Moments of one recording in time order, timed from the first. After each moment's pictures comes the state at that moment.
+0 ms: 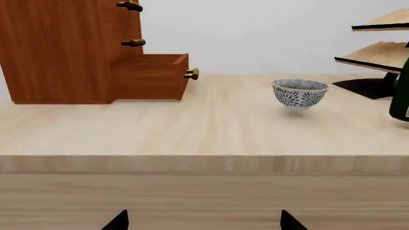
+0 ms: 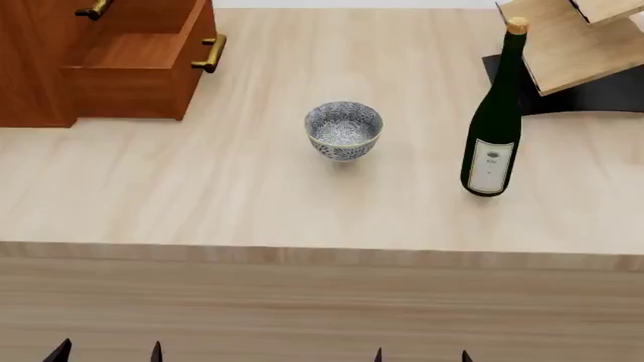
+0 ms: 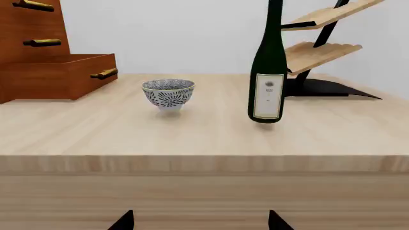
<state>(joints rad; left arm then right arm) 0.00 0.00 0.00 0.00 0.00 0.00 0.00 0.00 0.00 0.00 0.00 0.00 0.00 0.00</state>
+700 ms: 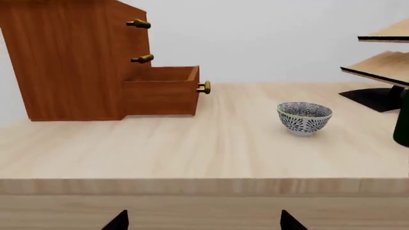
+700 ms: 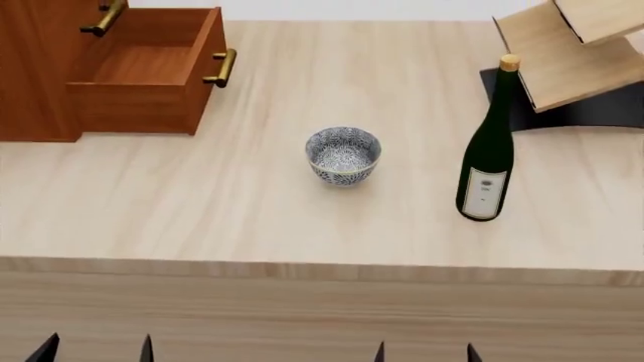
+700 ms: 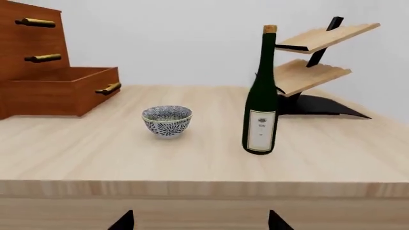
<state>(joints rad) 0.01 -0.07 0.06 0.08 -0.05 -0.06 -0.09 -0.02 0.07 -0.07 -0.11 0.05 0.07 0.09</state>
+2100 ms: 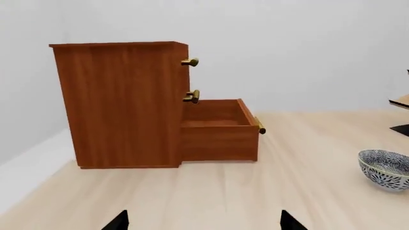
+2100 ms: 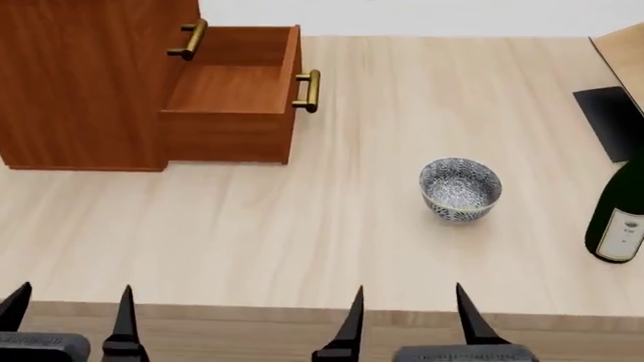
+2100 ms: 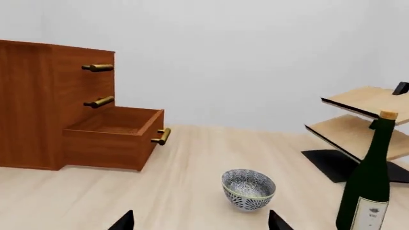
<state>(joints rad) -0.05 -0.17 0.11 0.45 -0.16 -0.41 -0.19 0.06 0.13 -0.20 -0.46 0.04 0.39 0.22</state>
